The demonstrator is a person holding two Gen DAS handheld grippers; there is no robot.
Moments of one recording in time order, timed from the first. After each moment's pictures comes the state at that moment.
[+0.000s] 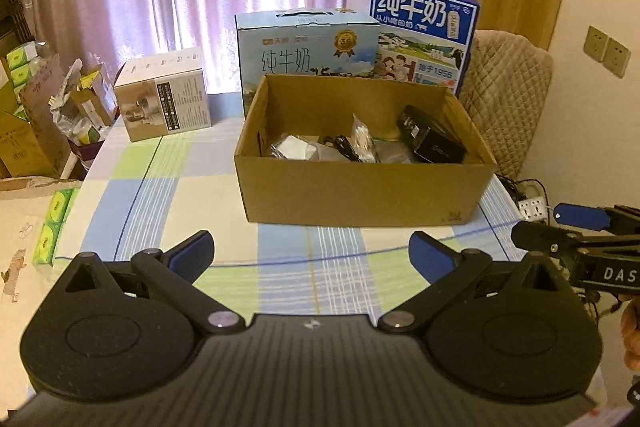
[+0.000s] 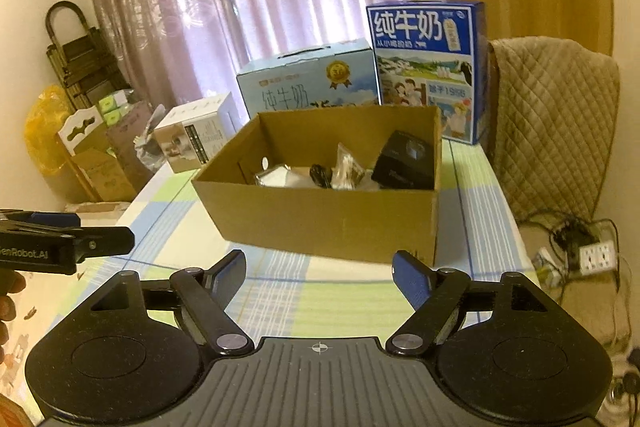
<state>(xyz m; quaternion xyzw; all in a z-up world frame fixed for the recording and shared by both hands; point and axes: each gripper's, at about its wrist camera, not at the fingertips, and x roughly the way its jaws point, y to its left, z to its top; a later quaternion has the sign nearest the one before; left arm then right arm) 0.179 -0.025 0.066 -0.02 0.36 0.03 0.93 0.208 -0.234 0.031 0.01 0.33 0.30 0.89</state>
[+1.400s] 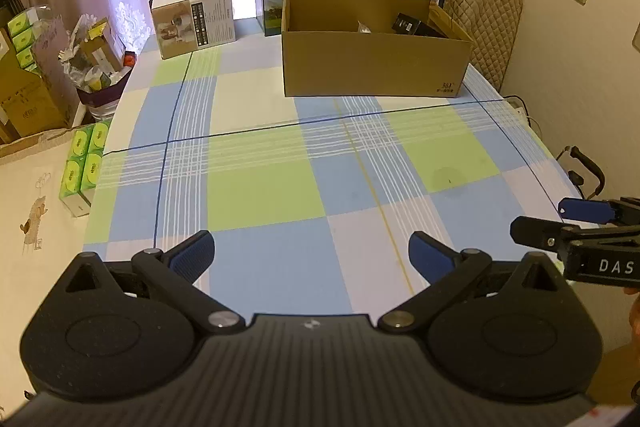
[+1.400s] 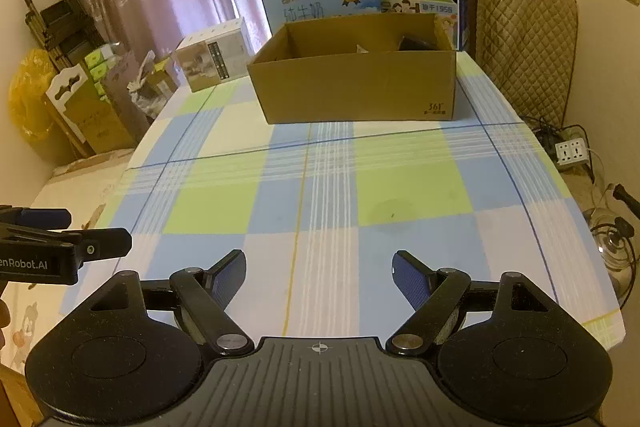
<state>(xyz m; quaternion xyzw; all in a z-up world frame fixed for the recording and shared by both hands) 0.009 0.040 0.039 0.00 0.43 0.00 0.90 0.016 -0.183 0.007 0.00 0.41 0.24 0.88</state>
